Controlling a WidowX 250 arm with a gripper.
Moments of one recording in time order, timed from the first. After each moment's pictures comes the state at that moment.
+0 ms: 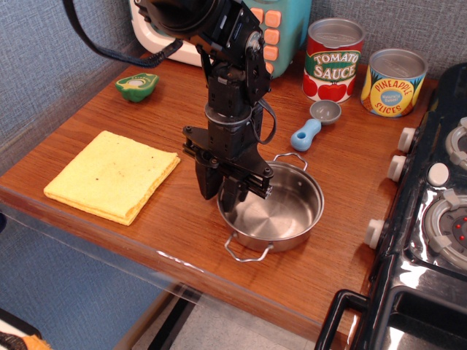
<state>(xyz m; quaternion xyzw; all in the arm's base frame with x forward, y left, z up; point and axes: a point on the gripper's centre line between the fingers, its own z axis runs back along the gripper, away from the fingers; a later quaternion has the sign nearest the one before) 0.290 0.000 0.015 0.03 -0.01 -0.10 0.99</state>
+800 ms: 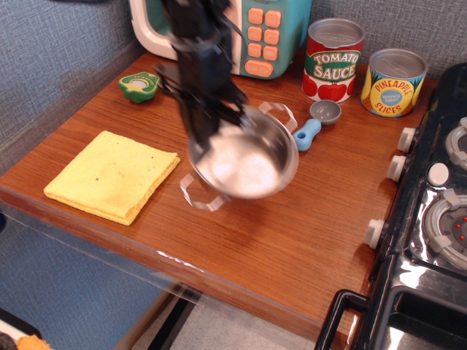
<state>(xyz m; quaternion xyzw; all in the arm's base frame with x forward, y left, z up) 0.311 0.047 0.077 0.01 -0.06 -0.07 1.00</state>
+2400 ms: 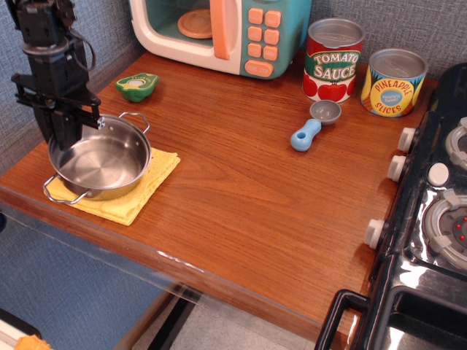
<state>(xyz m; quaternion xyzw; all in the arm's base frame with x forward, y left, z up) 0.261 0.182 0.043 0.04 0.03 0.03 1.00</state>
